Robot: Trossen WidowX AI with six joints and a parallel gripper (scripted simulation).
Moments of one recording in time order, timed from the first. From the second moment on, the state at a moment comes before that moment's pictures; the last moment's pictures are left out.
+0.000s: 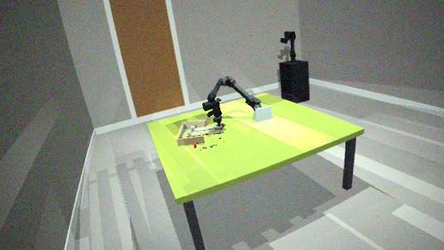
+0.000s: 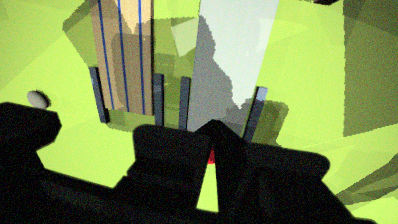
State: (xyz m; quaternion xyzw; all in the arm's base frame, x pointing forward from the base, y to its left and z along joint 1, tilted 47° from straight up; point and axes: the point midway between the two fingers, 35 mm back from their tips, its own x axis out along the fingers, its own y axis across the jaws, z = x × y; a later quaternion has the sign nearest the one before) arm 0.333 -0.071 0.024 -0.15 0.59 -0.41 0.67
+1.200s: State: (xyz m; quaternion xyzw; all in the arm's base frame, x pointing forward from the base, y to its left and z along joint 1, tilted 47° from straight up) arm 0.287 -0.059 0.010 -0.15 0.59 -0.41 0.68
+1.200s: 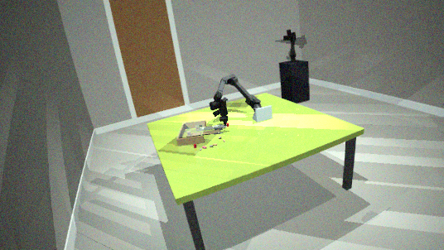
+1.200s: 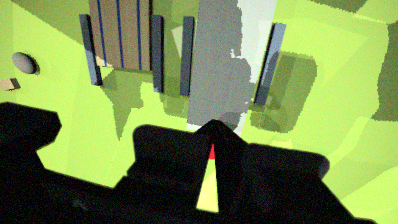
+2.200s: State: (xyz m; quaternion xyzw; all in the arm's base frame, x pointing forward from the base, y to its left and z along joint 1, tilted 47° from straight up) arm 0.248 -0.047 -0.002 -0.15 0.58 -0.41 0.69
